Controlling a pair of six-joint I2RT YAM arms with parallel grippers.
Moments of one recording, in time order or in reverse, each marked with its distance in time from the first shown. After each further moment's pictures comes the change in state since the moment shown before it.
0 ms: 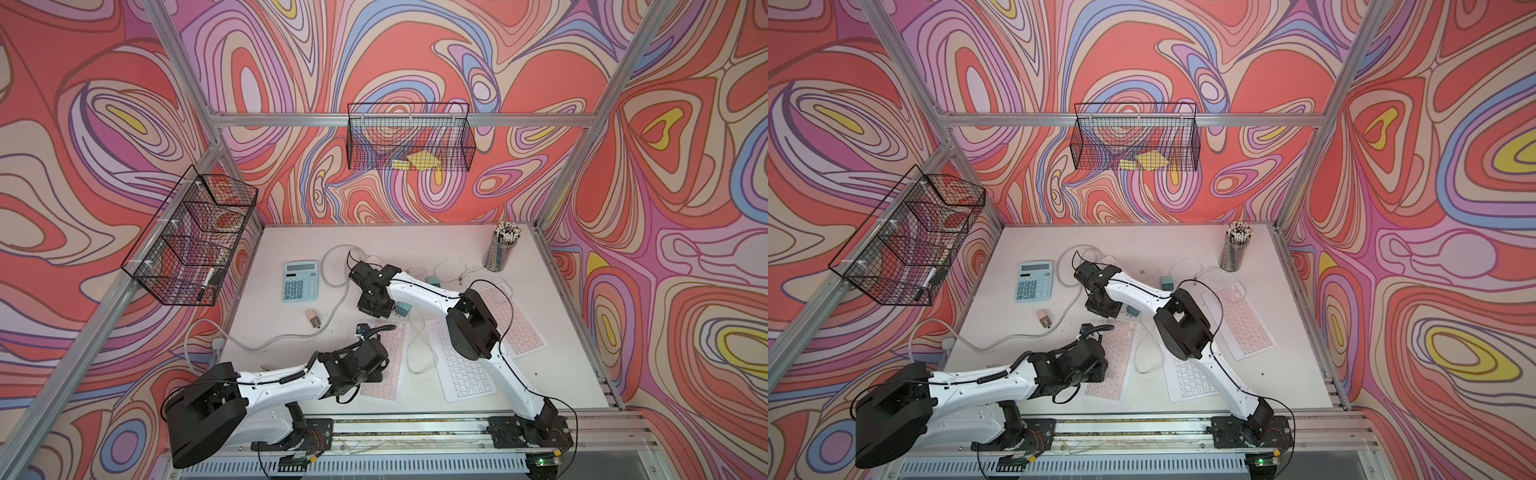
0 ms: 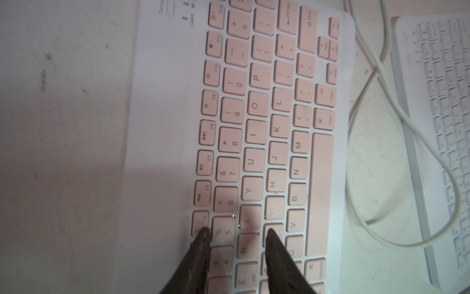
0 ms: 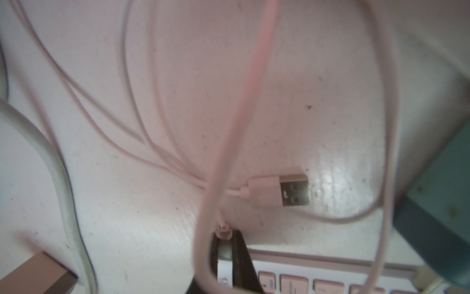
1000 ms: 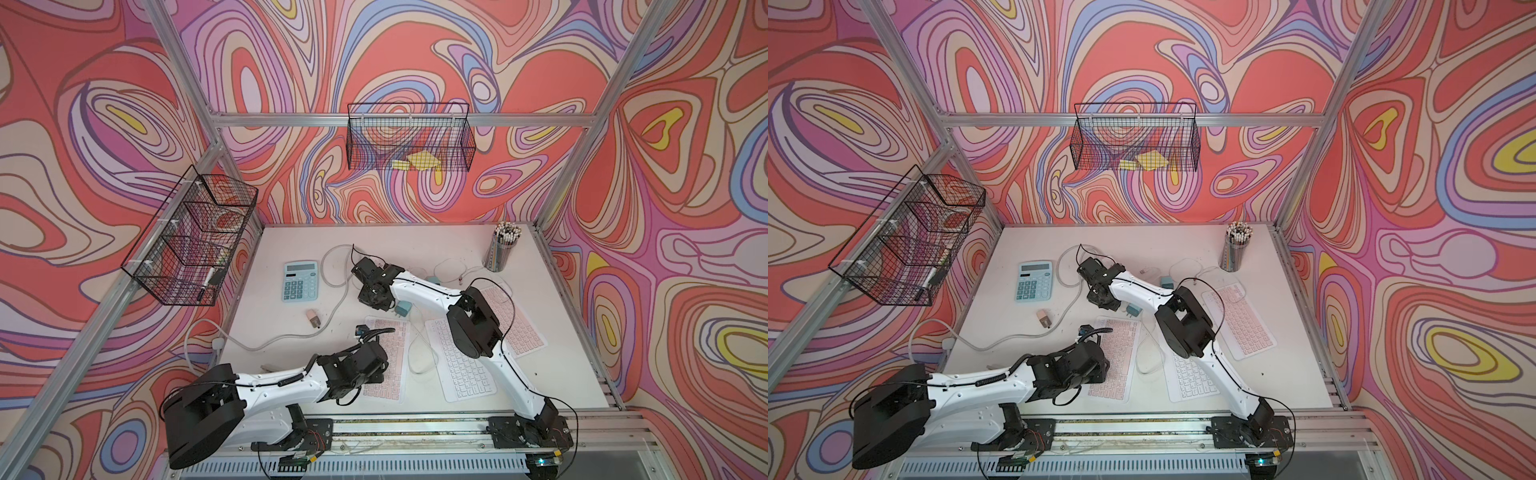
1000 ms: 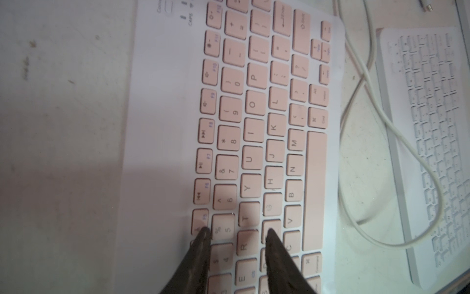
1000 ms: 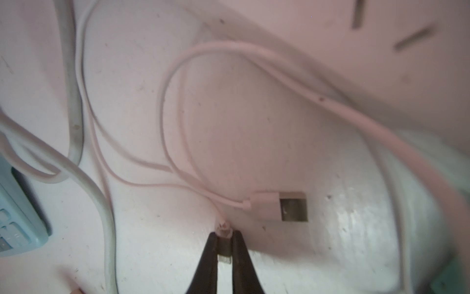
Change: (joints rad) left arm -0.014 -0.017 -0.018 0.023 0.005 -0.044; right arm -0.018 0.003 -0.032 0.185 0.083 -0.057
